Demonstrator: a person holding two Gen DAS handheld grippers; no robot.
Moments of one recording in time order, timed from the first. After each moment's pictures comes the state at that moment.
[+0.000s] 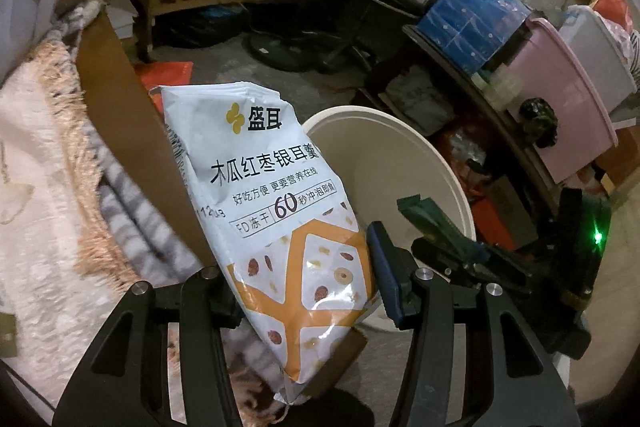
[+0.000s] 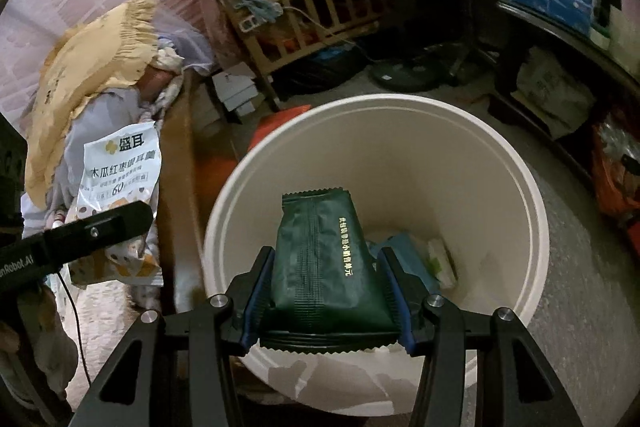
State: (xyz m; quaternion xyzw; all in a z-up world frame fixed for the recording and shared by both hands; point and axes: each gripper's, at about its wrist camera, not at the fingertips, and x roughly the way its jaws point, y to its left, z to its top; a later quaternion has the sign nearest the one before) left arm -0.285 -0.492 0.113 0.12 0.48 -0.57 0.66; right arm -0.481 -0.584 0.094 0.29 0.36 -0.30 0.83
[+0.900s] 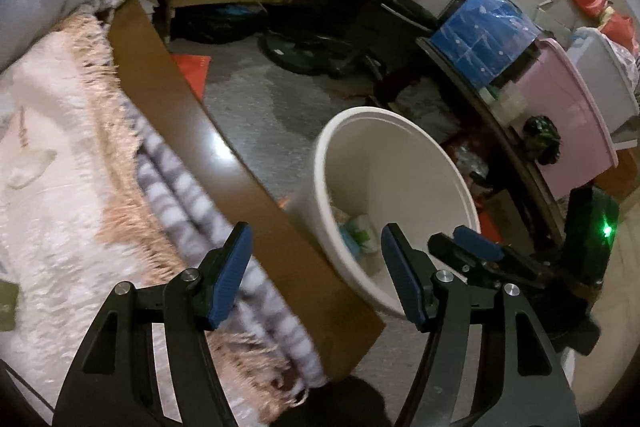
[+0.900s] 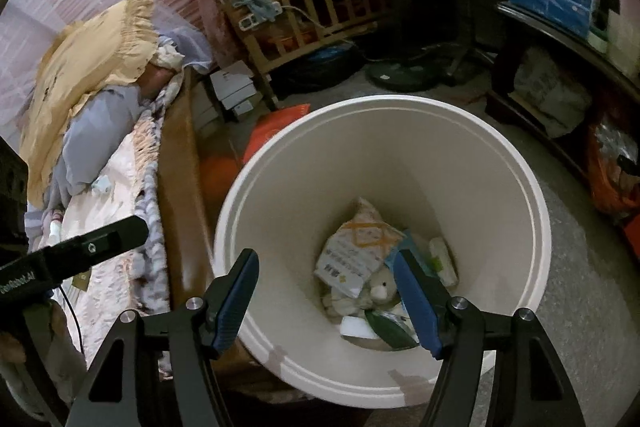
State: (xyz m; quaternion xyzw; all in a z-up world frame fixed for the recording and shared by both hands) left arm -0.272 -0.456 0.110 0.09 0.49 -0.54 0.68; right arm -0.473 -0.570 0.103 0.29 0.37 -0.30 0.83
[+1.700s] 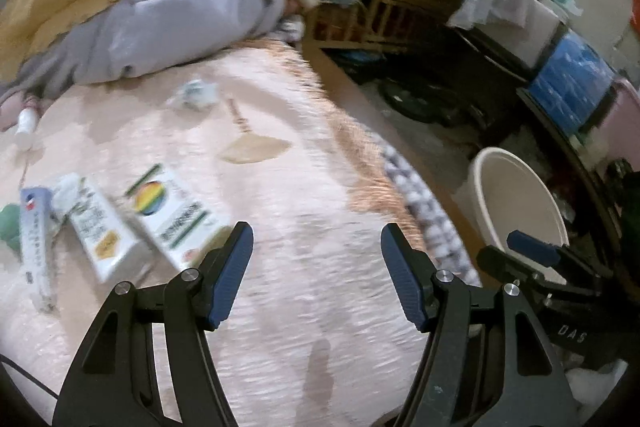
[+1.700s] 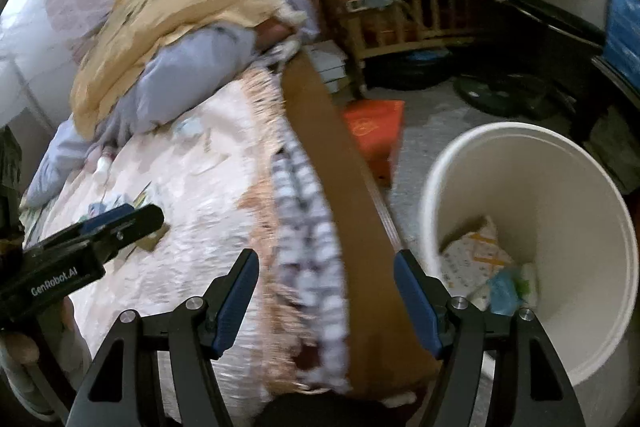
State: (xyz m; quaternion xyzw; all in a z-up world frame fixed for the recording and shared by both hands) left arm -0.216 -0.316 0.119 0.09 0.43 -0.39 0.81; right arm -0.368 -0.467 0.112 0.21 0.39 -0.19 0.87
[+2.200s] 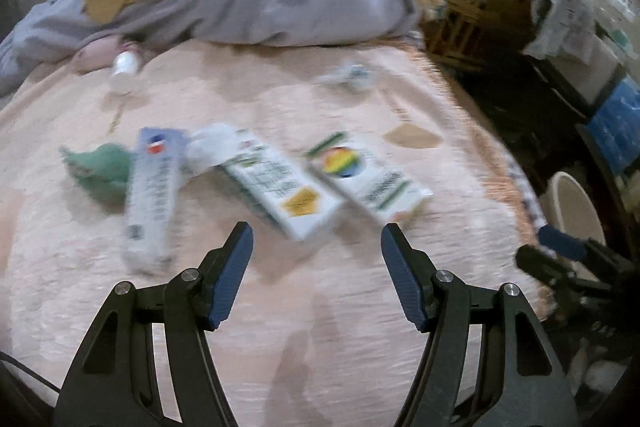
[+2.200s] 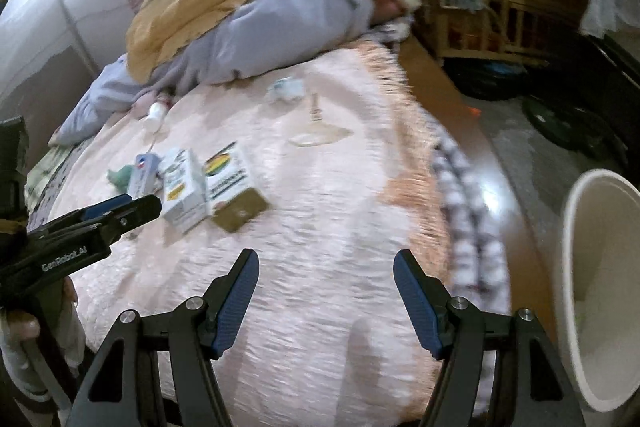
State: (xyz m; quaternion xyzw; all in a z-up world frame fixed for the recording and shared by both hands) left arm -0.163 -0.194 0.108 0.07 0.45 -0.28 0.85; right arm -0.293 -0.384 0.108 0.16 0.42 -0.09 0.89
